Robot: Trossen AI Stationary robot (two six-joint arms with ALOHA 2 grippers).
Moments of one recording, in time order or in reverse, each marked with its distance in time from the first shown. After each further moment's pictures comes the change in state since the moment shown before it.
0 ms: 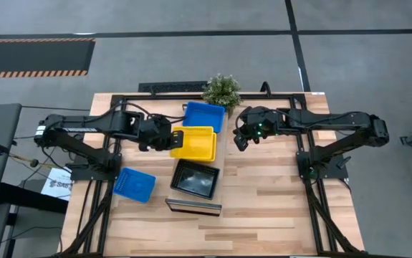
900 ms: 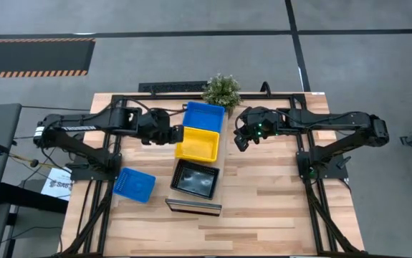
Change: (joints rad) left arm 0.065 -0.023 -0.001 0.064 -0.035 0.100; right arm 0.000 0.000 0.000 -0.016 -0.001 -0.002
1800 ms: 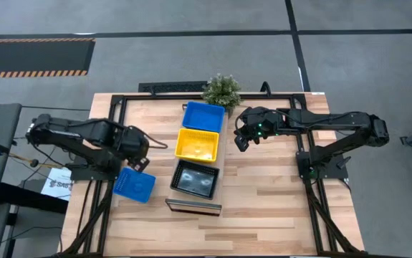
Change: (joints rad) left arm -0.241 -0.116 -0.097 -0.630 0.063 0.282; right arm 0.000 0.000 0.000 -0.005 0.000 -0.007
